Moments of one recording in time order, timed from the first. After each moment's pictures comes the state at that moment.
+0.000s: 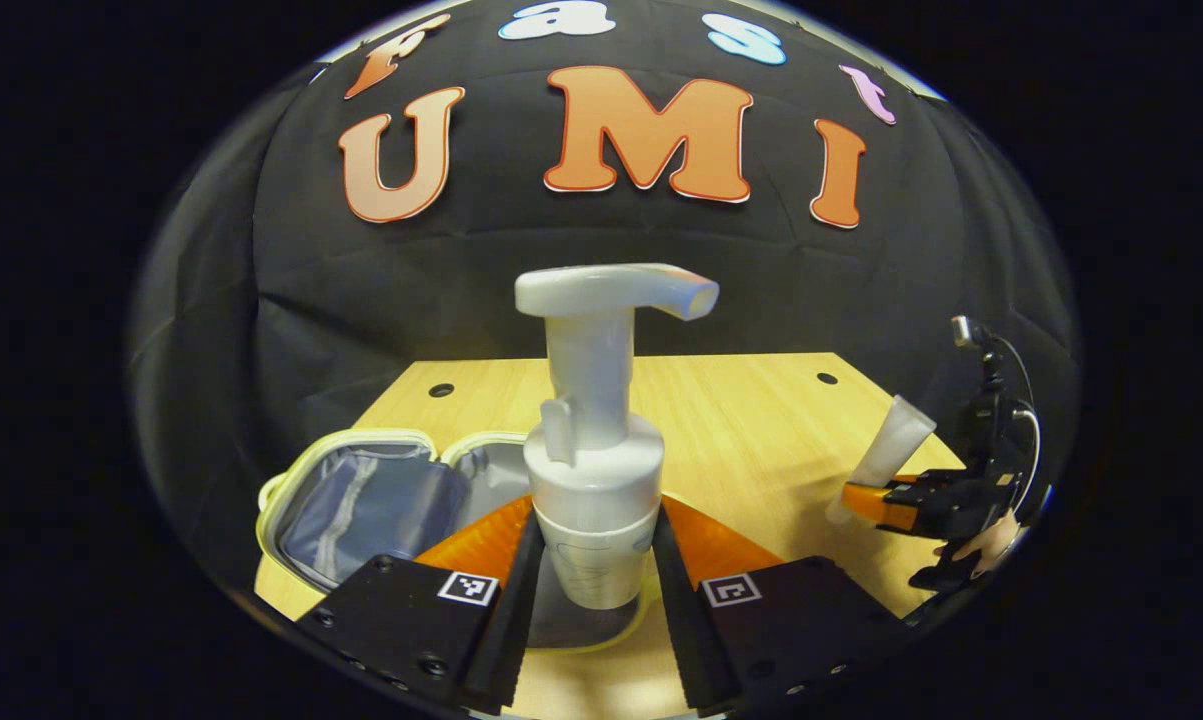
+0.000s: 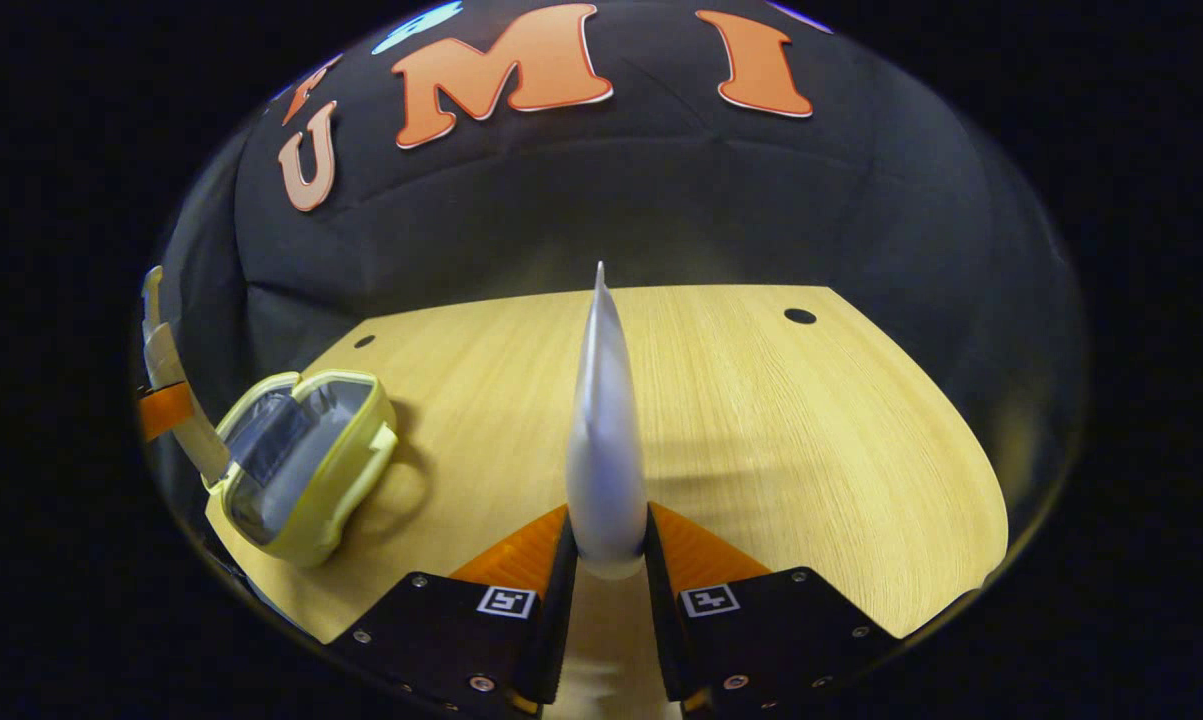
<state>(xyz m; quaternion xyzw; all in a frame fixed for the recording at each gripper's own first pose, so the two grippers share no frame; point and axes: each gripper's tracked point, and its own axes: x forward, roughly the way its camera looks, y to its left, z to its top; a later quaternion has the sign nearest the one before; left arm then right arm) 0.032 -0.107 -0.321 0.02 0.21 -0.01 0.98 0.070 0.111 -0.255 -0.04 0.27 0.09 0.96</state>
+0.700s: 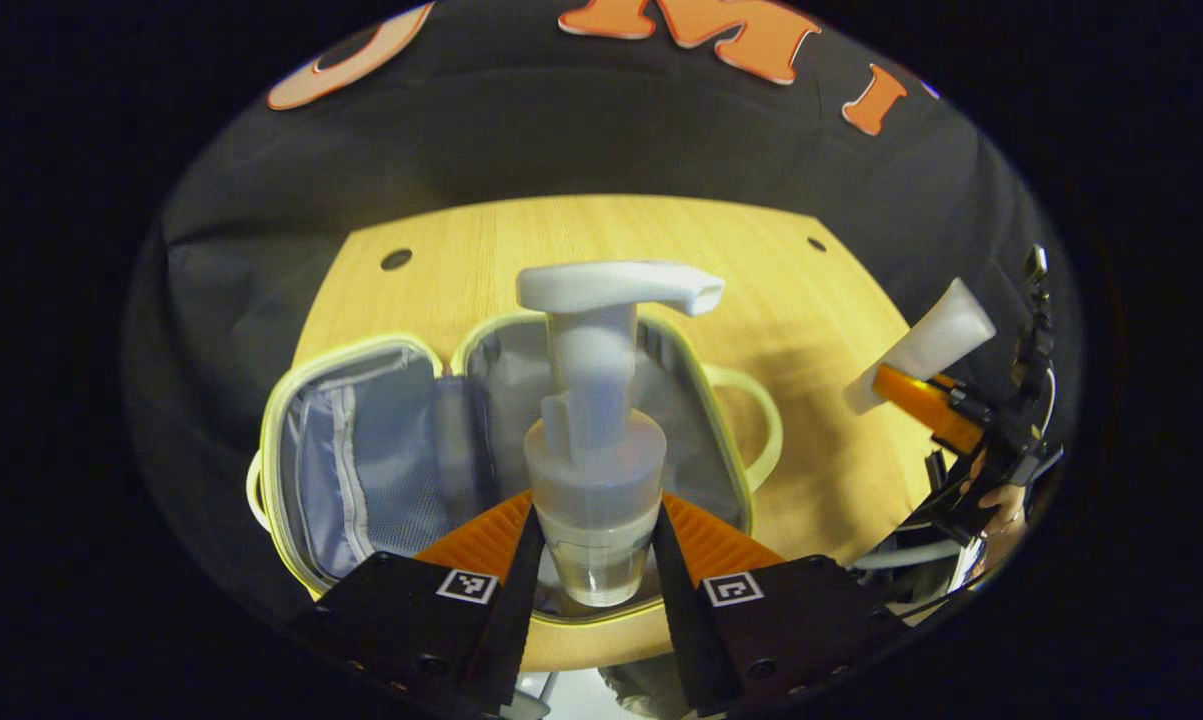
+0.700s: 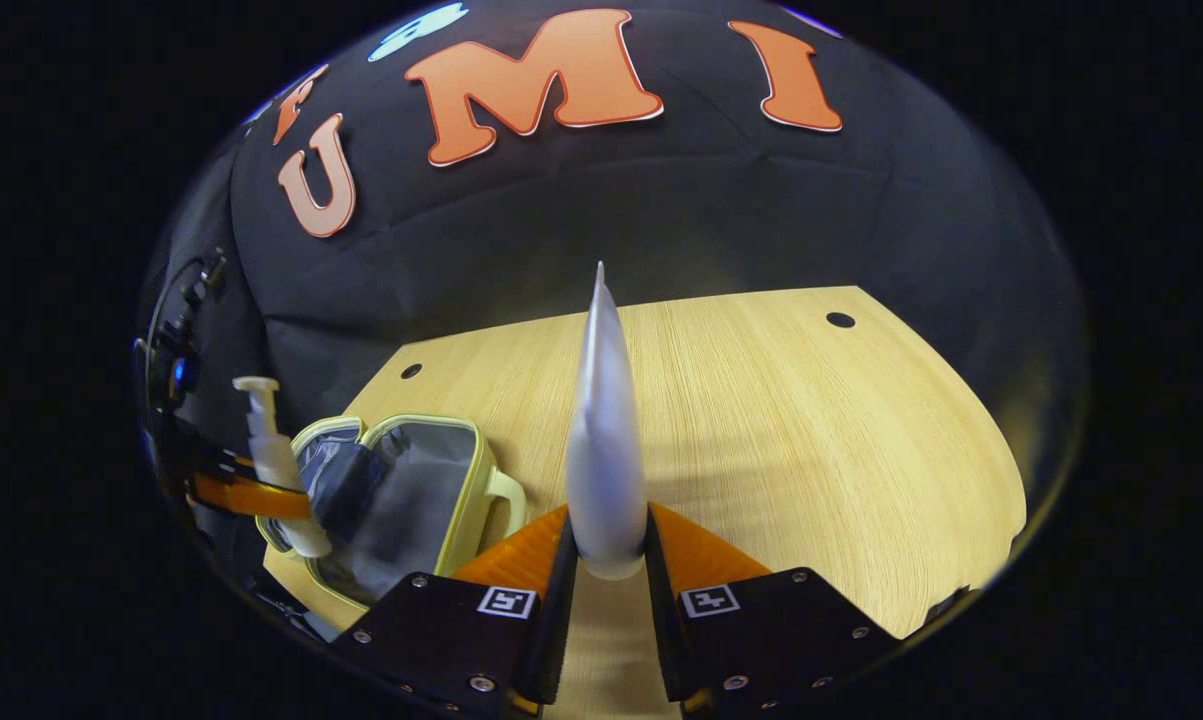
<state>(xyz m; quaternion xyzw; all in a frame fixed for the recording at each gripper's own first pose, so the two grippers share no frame) 0.053 -0.024 -0.400 0.02 0.51 -0.12 0.85 0.047 0.200 -0.221 0.01 0.30 0.08 0.95</state>
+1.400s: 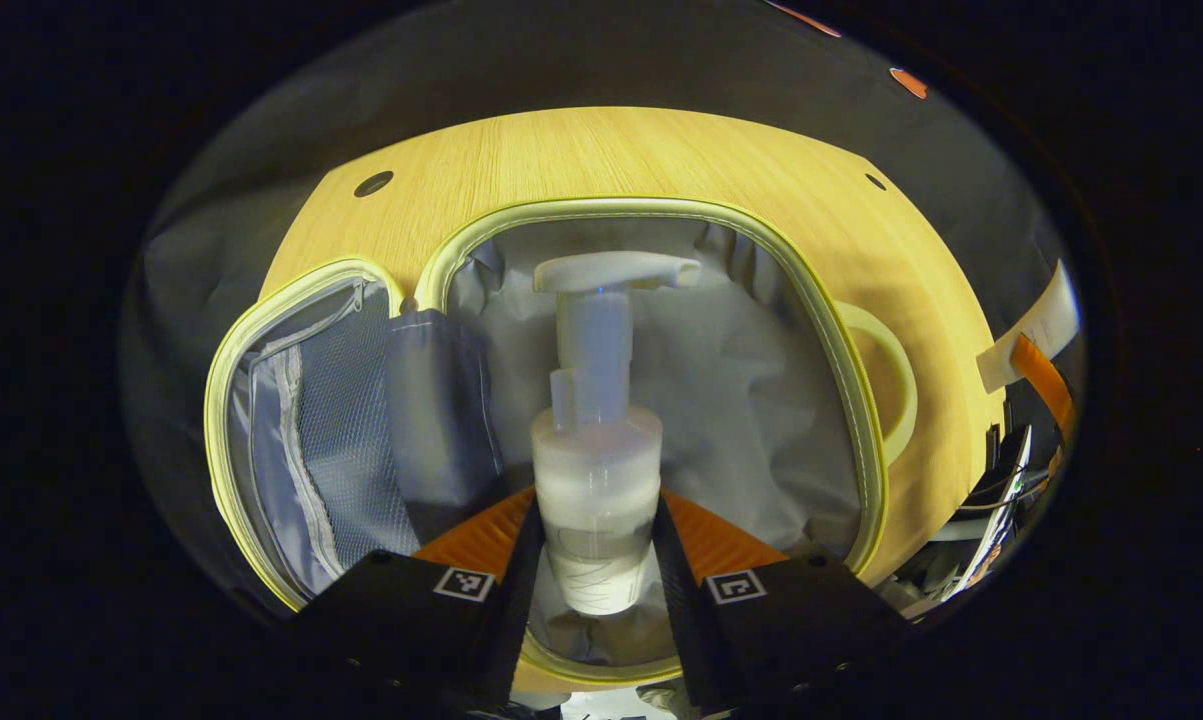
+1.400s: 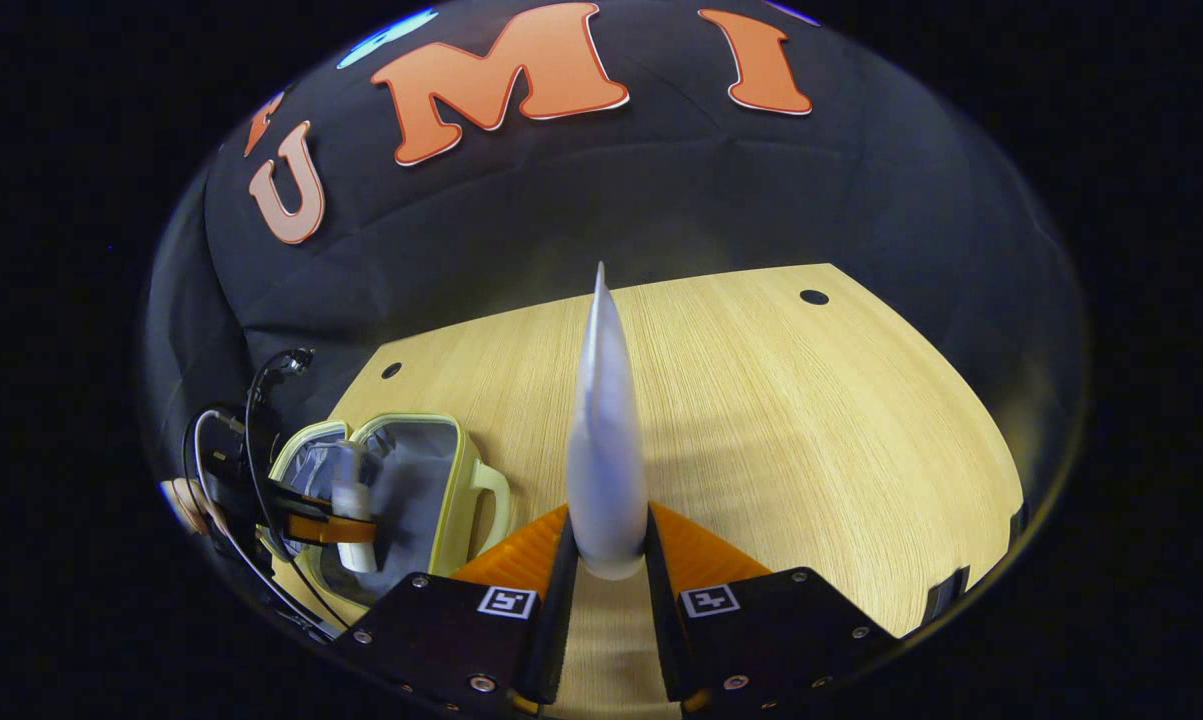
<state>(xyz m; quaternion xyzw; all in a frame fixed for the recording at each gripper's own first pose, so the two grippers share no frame) 0.084 -0.010 -0.475 0.05 0.56 -0.10 0.82 0.041 0.189 -0.219 0.02 0.32 0.05 0.94</state>
